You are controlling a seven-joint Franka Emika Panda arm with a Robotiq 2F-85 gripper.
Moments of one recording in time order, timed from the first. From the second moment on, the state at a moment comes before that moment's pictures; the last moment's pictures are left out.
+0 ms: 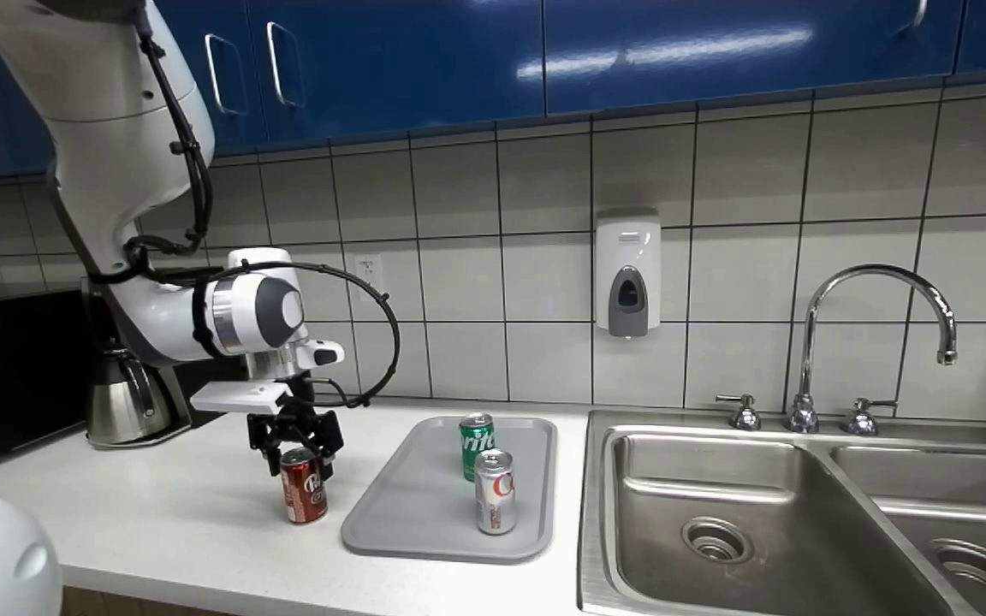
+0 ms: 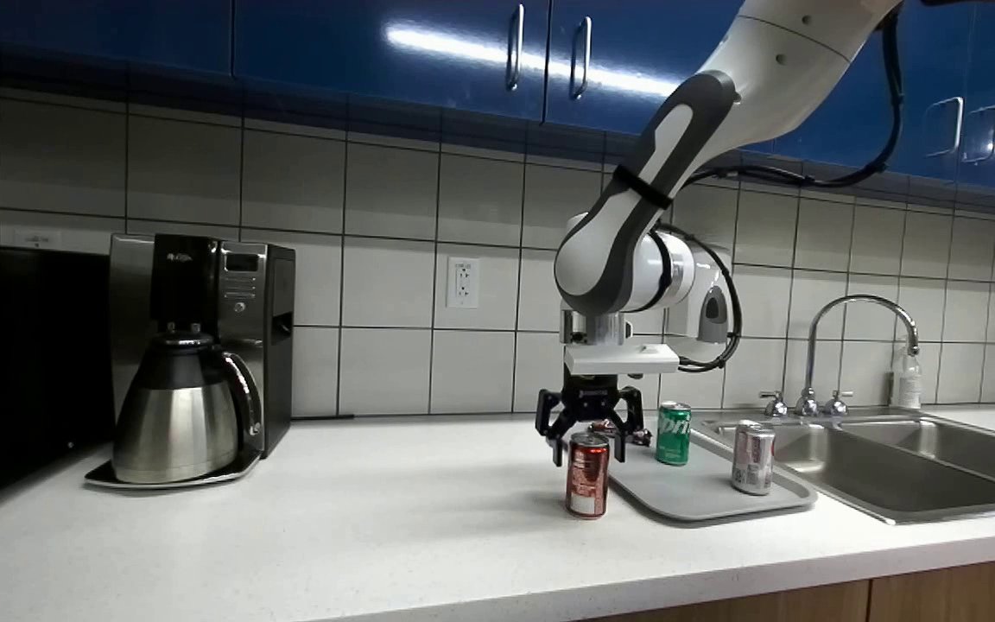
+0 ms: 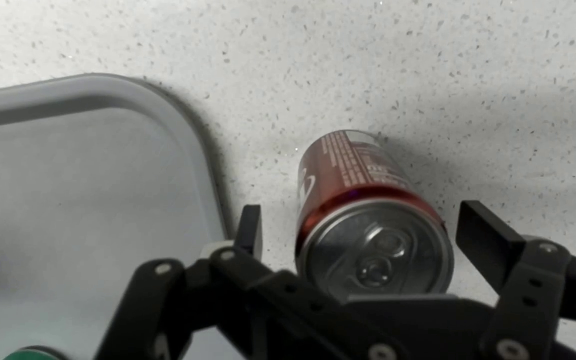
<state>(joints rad) 0.22 0.25 0.07 -2.29 -0.11 2.52 0.40</state>
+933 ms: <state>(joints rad) 0.12 0.04 0.02 -2.28 -0.11 2.49 0.33</state>
